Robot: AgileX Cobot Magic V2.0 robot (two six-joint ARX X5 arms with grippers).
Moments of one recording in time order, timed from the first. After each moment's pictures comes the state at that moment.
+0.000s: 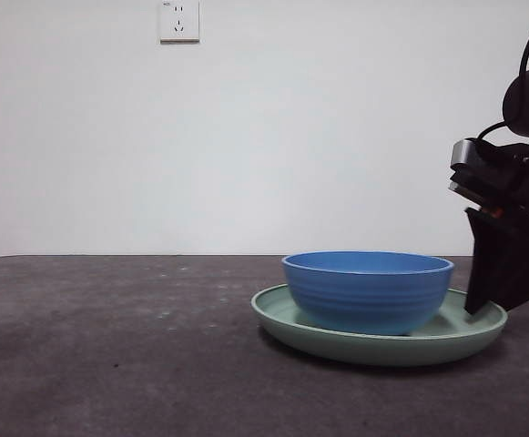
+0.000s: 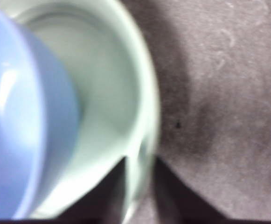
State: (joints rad) left arm -0.67 0.49 1.01 -0.99 0.05 -0.10; right arm 0.12 1.59 0.87 -0.47 -0.47 0.02
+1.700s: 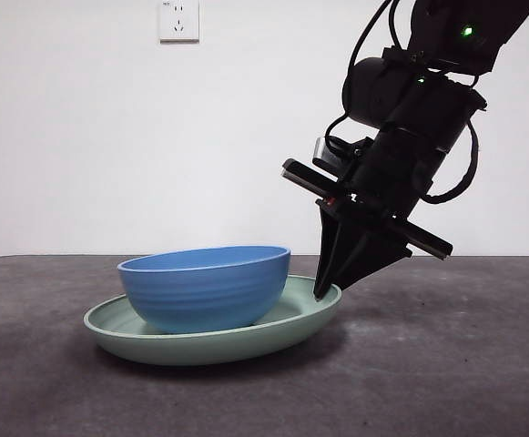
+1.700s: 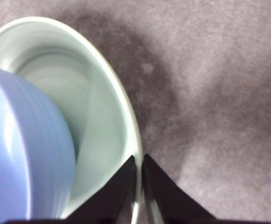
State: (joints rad) left arm -0.67 0.49 1.01 -0.98 0.05 -0.12; right arm 0.47 1.80 1.15 -0.45 -0.38 0.38
